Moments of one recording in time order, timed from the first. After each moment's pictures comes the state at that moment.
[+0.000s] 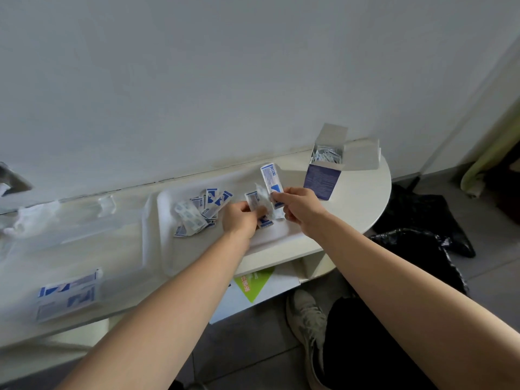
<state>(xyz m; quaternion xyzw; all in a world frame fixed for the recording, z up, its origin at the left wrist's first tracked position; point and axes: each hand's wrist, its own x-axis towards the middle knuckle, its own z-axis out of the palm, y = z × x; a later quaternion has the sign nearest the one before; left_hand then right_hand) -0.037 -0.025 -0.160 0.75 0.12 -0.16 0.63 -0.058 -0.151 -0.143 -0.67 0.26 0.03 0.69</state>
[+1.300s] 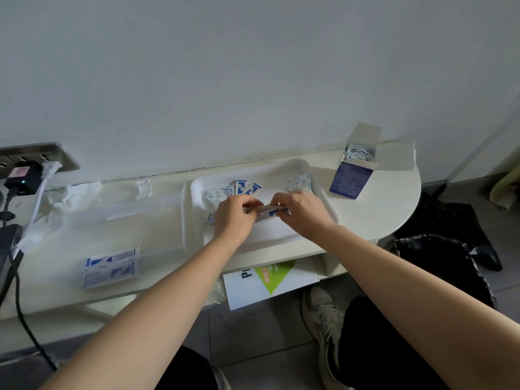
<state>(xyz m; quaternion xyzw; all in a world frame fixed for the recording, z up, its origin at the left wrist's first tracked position) -0.040 0.054 -0.158 0.90 -0.06 -0.03 0.43 -0.061 -0.108 -0.152 -0.98 -0.09 -0.05 0.17</state>
